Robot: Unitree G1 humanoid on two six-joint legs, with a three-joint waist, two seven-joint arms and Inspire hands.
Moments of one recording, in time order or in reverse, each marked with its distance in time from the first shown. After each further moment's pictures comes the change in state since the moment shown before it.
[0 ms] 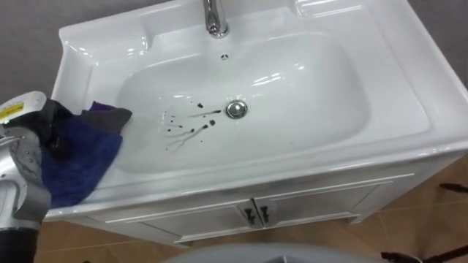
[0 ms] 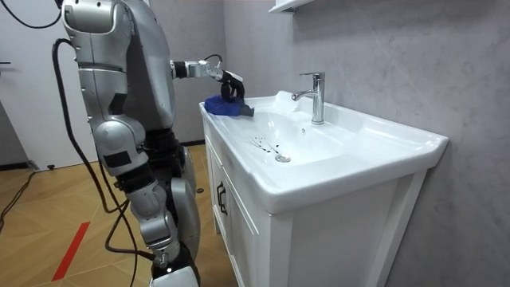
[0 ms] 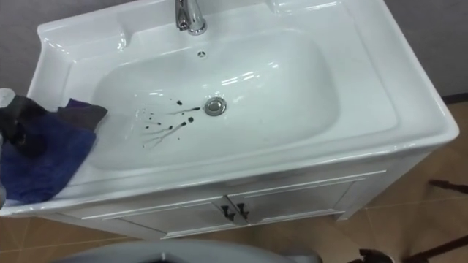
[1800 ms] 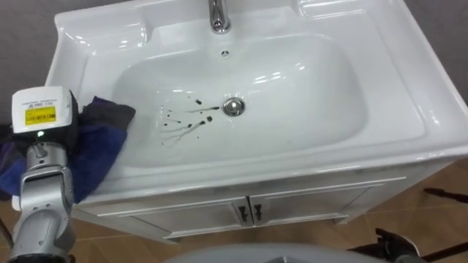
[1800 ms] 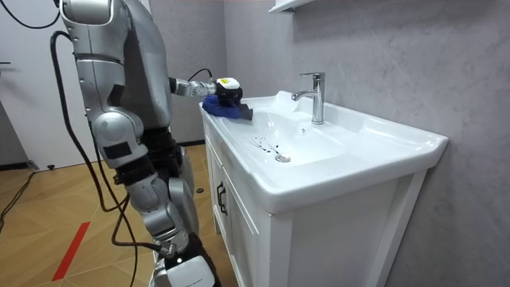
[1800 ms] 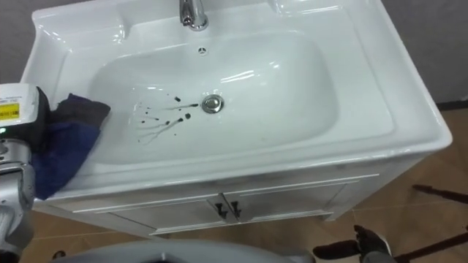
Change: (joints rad) left arm 0.127 -0.153 -0.085 0.111 0.293 -0.144 0.698; right arm -0.017 0.018 0.051 0.006 0.186 -0.131 -0.037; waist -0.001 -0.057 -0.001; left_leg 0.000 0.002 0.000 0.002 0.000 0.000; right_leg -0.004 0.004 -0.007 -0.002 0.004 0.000
